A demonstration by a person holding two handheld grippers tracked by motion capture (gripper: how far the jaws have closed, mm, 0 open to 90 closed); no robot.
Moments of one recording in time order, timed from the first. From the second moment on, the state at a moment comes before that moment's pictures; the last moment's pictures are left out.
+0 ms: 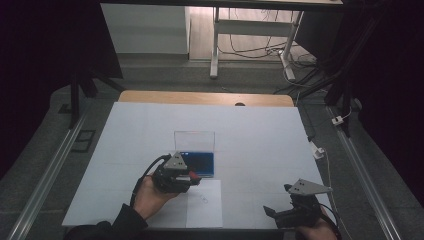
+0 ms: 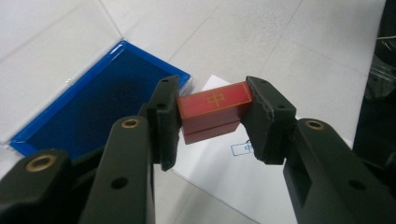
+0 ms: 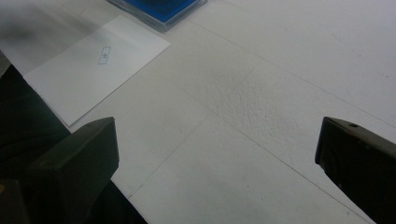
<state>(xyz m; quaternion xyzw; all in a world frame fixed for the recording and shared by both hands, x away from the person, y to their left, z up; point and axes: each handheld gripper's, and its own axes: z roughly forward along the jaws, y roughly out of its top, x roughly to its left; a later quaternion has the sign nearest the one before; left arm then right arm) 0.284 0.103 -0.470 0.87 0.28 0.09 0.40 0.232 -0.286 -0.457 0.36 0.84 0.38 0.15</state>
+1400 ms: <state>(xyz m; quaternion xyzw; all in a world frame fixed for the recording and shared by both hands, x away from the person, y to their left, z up) 0.350 0.099 -0.498 0.85 0.35 0.11 0.38 0.234 -0.285 -0.458 0.36 0.84 0.37 0.14</state>
